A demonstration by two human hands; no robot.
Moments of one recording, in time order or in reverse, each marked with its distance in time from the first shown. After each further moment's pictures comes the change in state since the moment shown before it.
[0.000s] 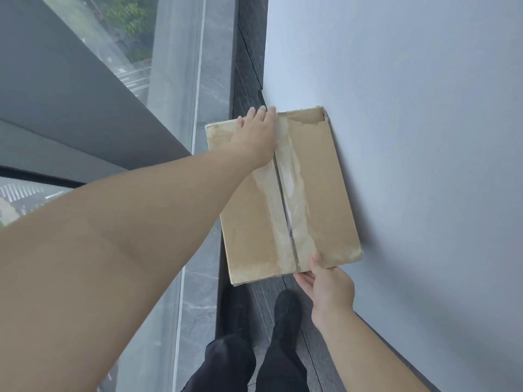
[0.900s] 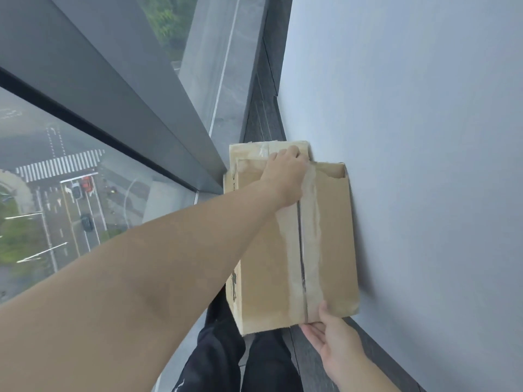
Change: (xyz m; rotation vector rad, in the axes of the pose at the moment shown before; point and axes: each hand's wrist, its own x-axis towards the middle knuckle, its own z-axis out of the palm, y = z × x) left_hand -0.102 0.071 0.017 0.022 0.054 0.077; right_hand -0.039 0.024 -0.112 -0.087 -0.040 0.281
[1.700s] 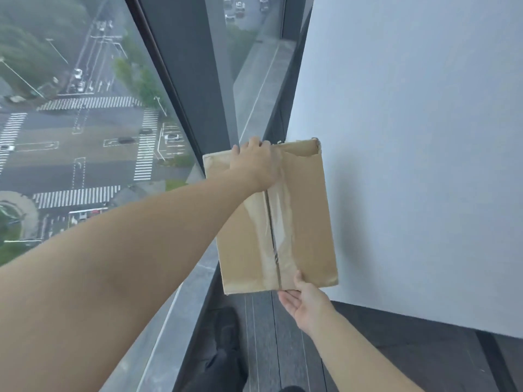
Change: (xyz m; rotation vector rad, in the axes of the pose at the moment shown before) left_hand -0.231 0.081 -0.130 0.041 0.227 -0.347; right_hand -0.116 0.070 -0.099 -0.107 -0.314 -0.116
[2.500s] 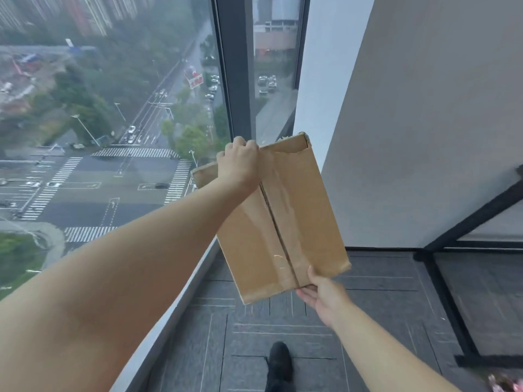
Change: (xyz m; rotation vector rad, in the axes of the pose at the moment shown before) left_hand -0.577 0.130 -0.018 -0.074 0.374 -0.180; right_hand -0.214 0.263 -0.401 -0.252 -0.252 -0.323
